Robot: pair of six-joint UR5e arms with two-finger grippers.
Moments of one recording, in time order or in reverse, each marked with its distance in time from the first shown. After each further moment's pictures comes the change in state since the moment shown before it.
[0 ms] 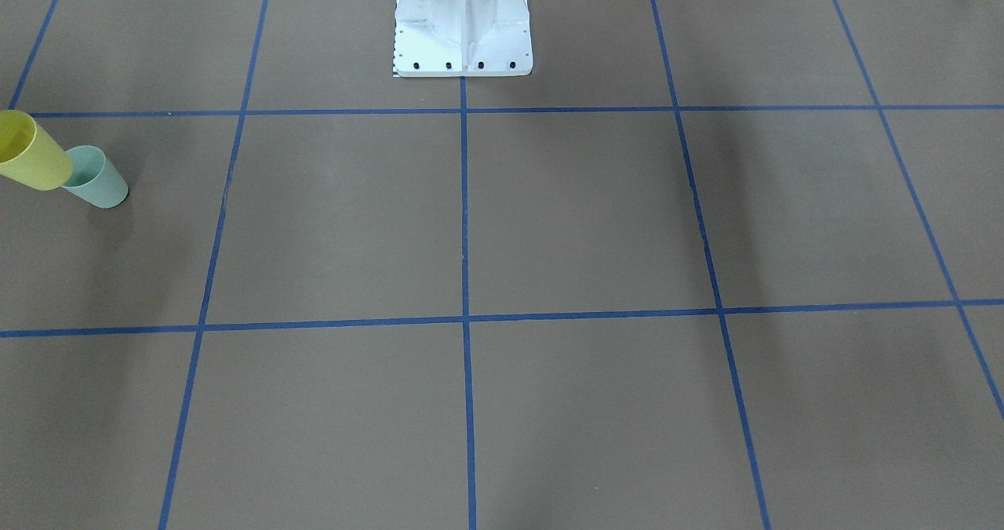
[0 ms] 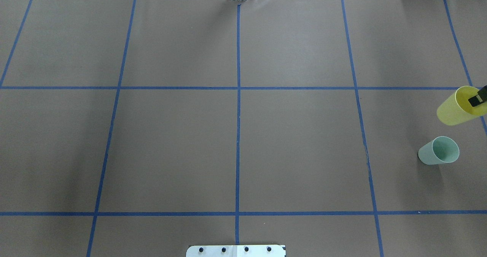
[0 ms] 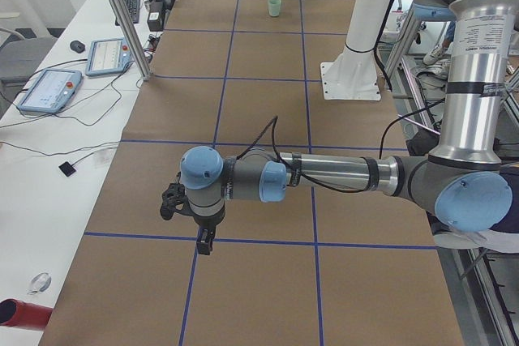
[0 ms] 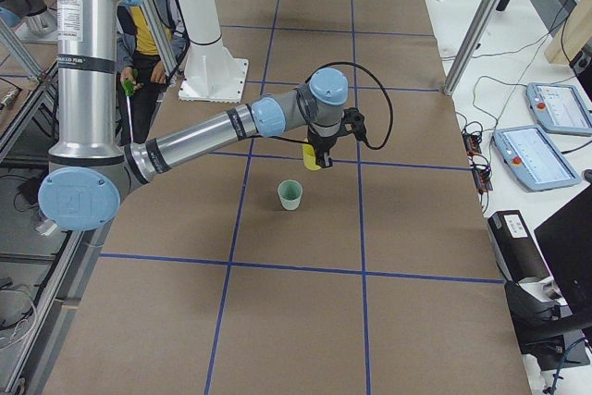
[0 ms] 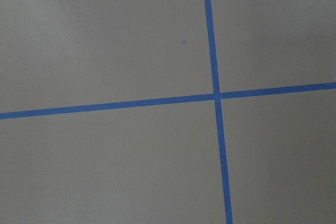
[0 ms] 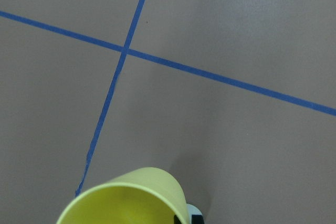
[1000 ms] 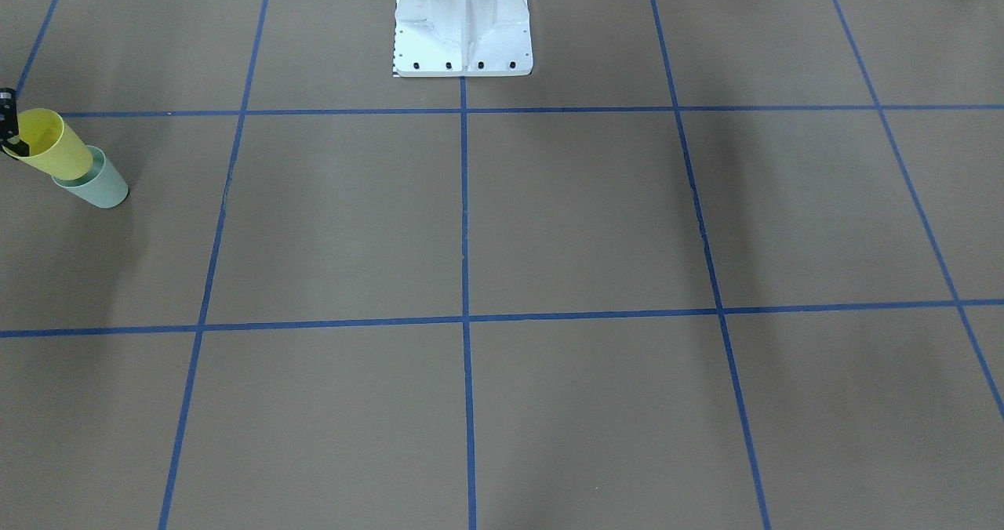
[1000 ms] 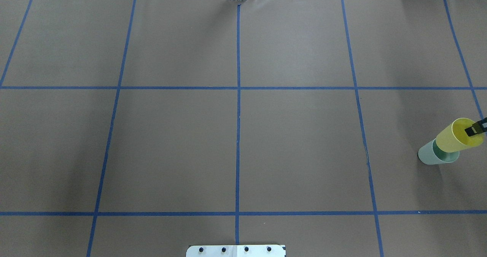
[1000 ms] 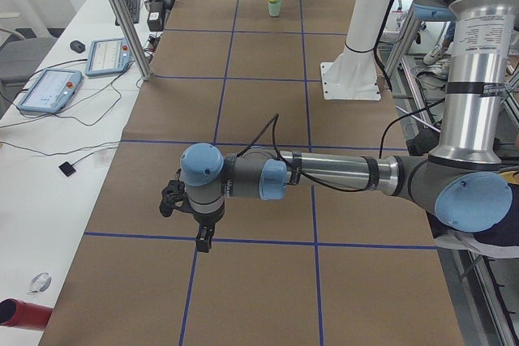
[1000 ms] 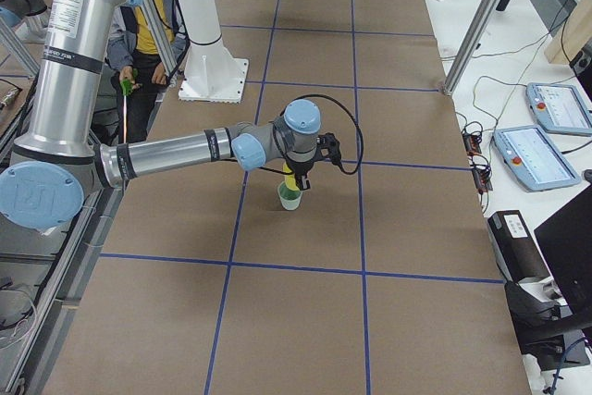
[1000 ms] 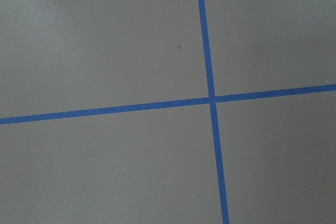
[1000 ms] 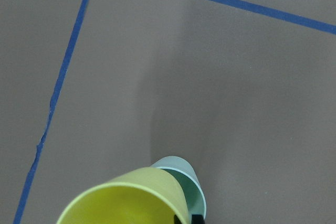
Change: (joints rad) left arm 0.000 -0.001 -0.010 -0.002 -0.001 0.000; right arm -0.101 -0.127 -0.084 0.288 -0.049 0.136
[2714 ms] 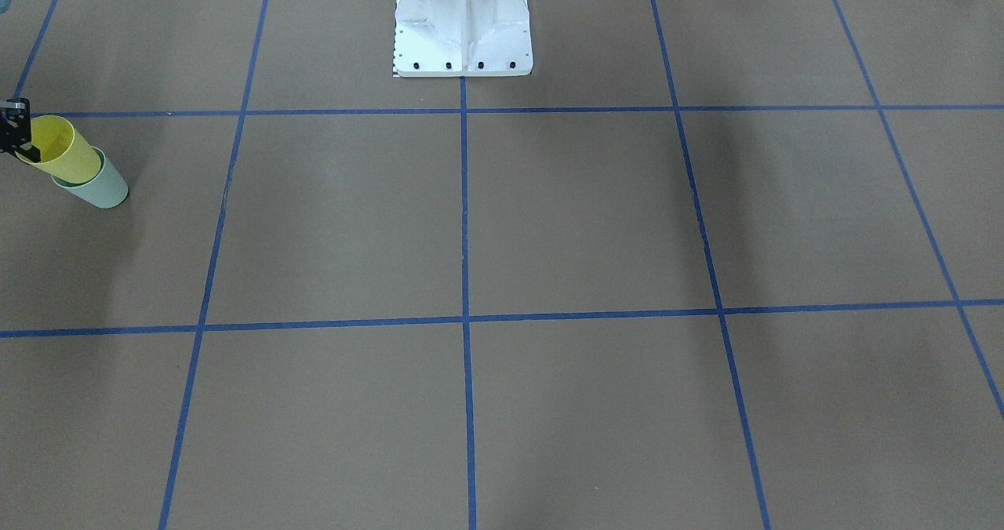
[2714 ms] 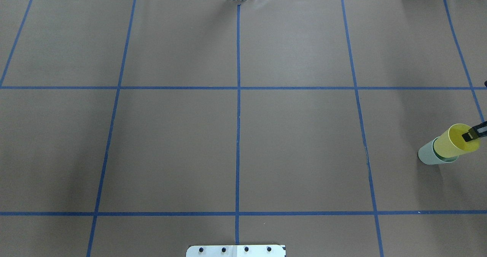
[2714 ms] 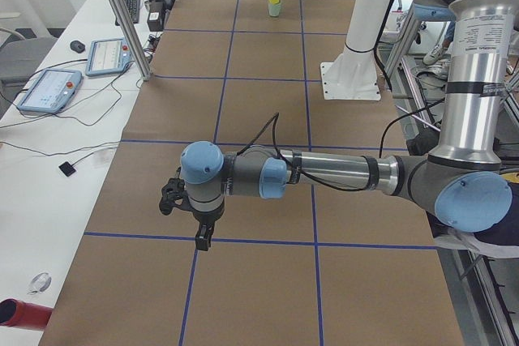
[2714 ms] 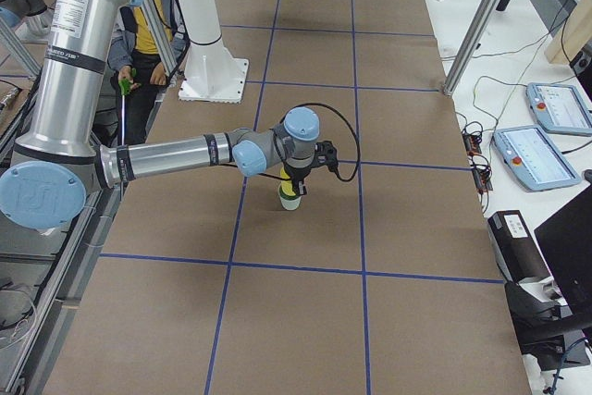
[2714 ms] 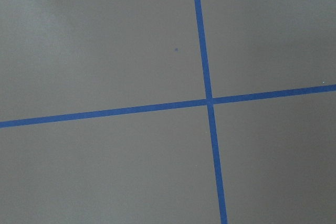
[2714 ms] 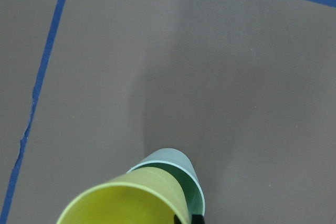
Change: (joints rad) left arm 0.001 0.000 -0.006 0.000 -0.001 0.003; right arm -0.032 -0.011 -0.009 0.007 -0.020 0.021
